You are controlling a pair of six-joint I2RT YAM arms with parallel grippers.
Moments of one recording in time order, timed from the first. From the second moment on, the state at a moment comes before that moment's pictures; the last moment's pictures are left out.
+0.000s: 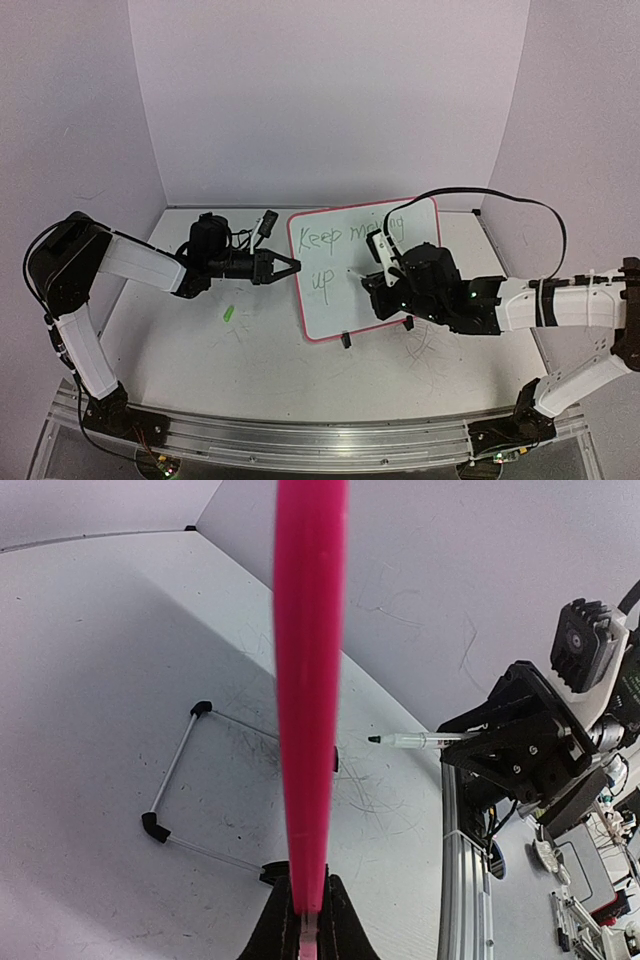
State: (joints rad) left arm -0.59 1.78 0.87 0.65 0.79 -0.44; right arm 0.97 1.39 0.81 0.07 0.32 0.18
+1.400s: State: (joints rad) left arm -0.59 1.77 0.87 0.64 0.79 -0.42; right arm 0.98 1.41 0.84 0.08 0.32 0.15
